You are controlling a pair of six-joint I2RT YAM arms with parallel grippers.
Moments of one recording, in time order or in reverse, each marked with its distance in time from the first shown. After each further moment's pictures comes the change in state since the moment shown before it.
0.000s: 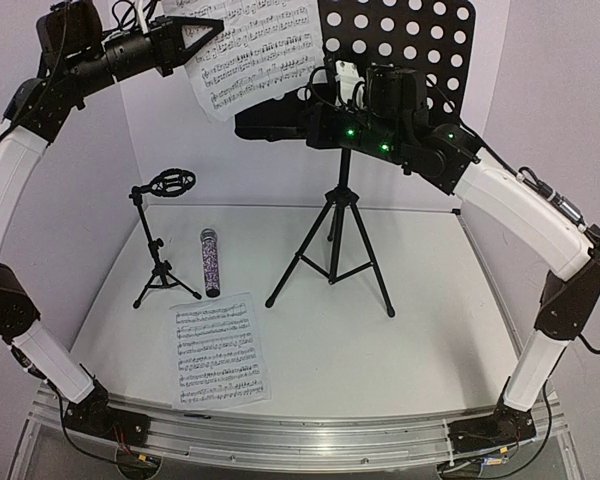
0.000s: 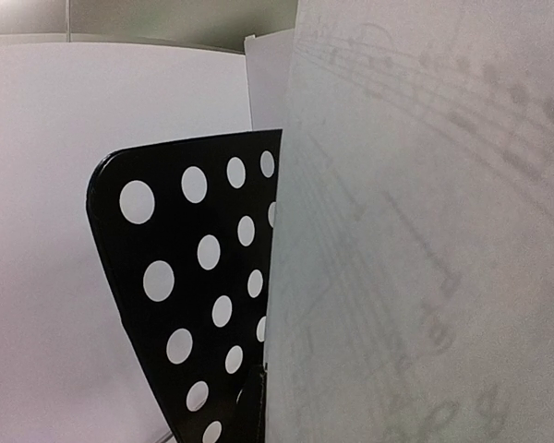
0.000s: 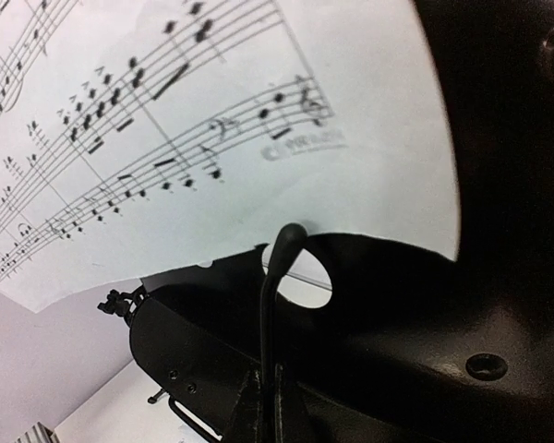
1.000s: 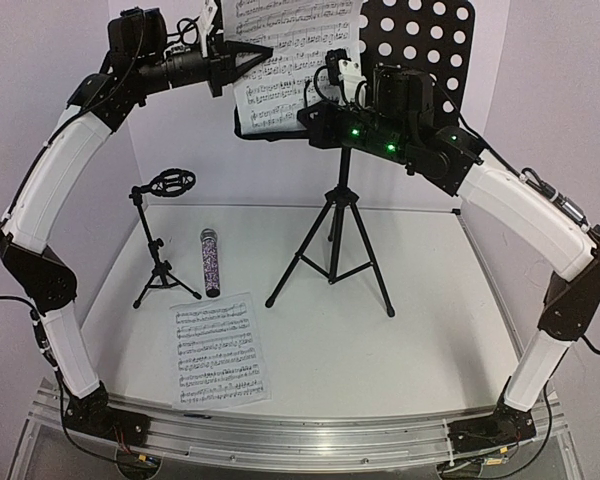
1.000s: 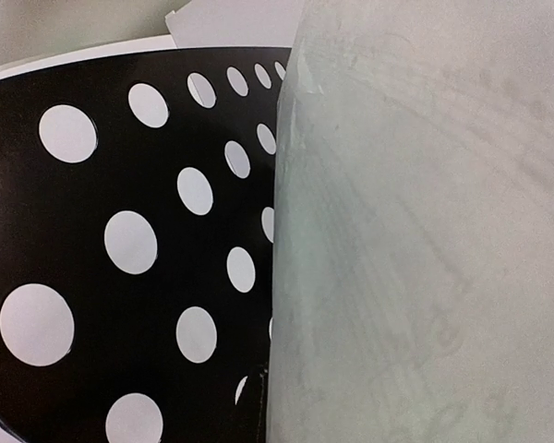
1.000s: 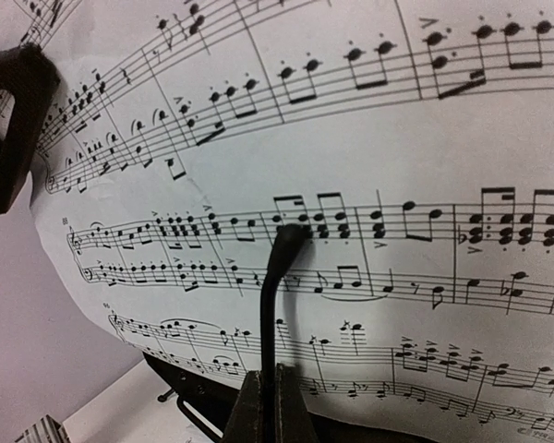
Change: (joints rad) left arm 0.000 0.260 0.167 0.000 0.148 0.342; right arm -0.014 -0.023 -0.040 0.048 -0.077 -0.014
